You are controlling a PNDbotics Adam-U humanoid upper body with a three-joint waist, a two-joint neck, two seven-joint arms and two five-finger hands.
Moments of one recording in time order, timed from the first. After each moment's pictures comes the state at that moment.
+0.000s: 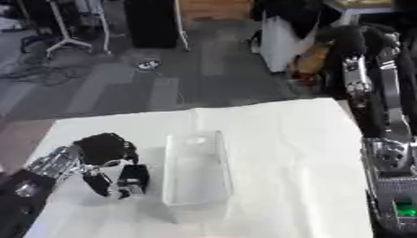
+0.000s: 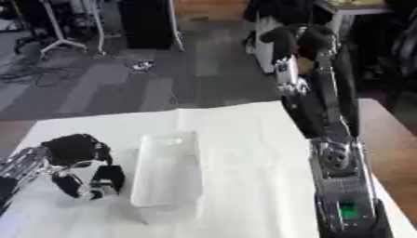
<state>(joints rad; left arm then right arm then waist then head) -0.76 0.55 -0.39 -0.80 -1.39 -0.59 0.13 -0.53 -0.04 0.03 -1.93 0.65 -0.18 0.03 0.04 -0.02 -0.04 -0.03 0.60</state>
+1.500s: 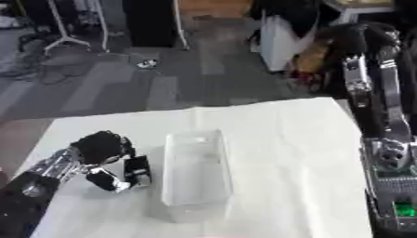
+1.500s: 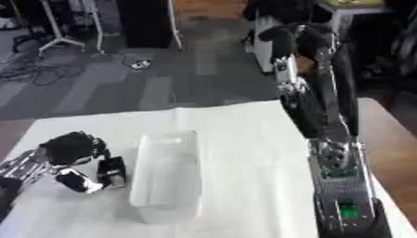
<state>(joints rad) -0.78 0.50 -0.32 -0.72 -1.42 -0.55 0.30 -0.53 -0.04 0.03 -1.94 0.65 -0.18 0.03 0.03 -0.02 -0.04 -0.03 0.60</state>
